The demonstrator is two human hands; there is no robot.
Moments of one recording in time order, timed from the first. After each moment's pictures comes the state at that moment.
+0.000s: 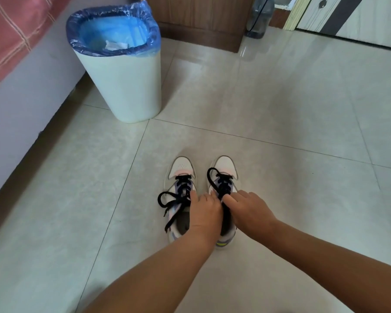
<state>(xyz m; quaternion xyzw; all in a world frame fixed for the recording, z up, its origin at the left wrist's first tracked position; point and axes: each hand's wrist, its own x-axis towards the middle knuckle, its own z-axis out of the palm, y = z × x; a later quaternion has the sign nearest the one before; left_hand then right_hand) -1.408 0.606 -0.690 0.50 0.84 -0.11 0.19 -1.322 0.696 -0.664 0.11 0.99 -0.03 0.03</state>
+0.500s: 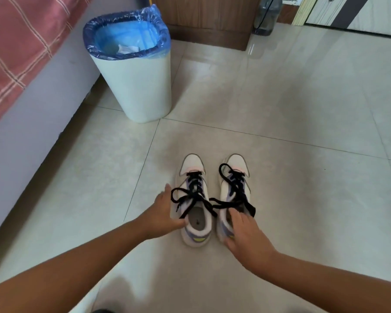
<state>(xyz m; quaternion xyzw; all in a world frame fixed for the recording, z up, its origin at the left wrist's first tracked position) -1.492 0.502 -0.662 0.30 0.83 0.14 0.45 -1.301 0.627 -0.658 0.27 0.94 -0.18 0.11</state>
